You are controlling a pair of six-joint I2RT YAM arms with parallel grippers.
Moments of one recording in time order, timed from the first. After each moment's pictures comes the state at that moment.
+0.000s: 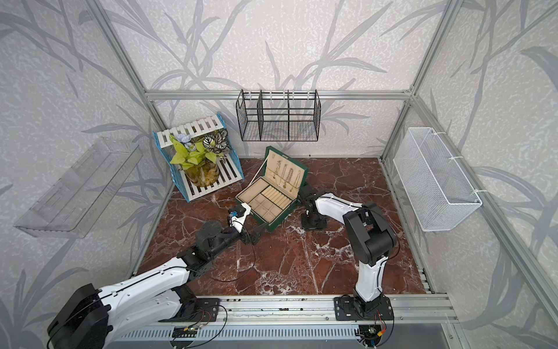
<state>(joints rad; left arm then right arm) -0.70 1.00 0.38 0.46 0.03 0.04 0.49 1.87 1.18 -0.79 -0.02 0.45</state>
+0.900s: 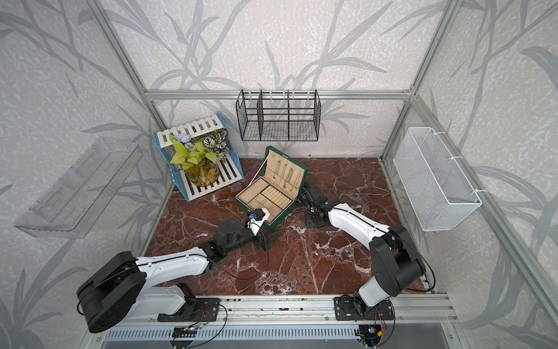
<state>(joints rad) -0.77 1.33 0.45 0.62 0.19 0.03 0.51 1.54 1.01 -0.64 0.09 0.40</state>
